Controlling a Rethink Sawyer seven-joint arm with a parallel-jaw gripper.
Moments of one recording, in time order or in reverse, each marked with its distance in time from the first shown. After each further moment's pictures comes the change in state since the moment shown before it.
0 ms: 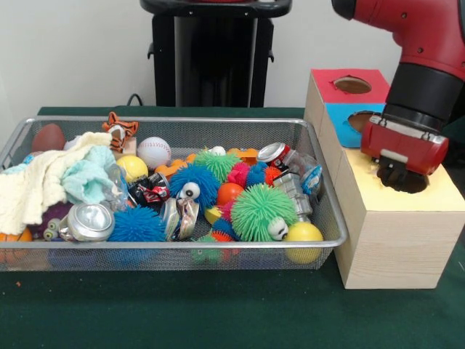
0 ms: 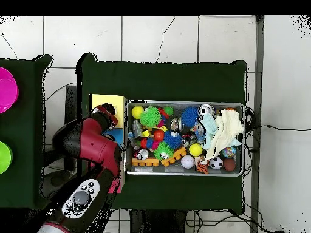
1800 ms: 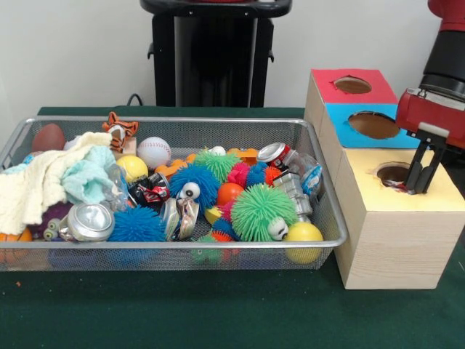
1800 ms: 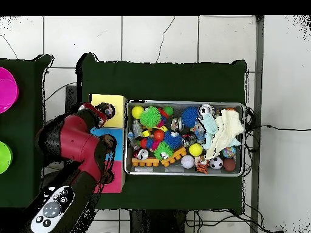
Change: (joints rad) arm 0.097 0.034 -0.169 -0.089 0.016 0.177 0.000
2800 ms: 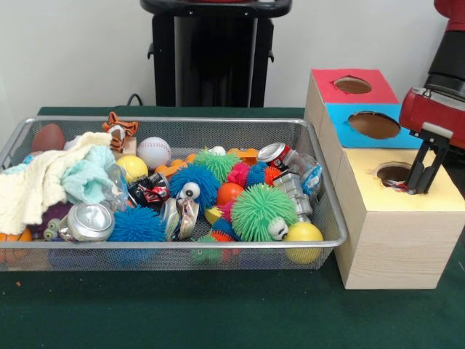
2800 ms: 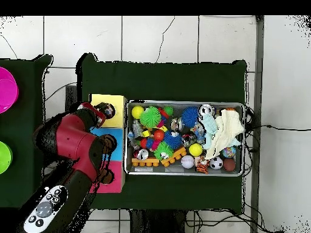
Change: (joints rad) arm 0.020 0.047 -0.063 -0.043 0.004 0.059 0.000
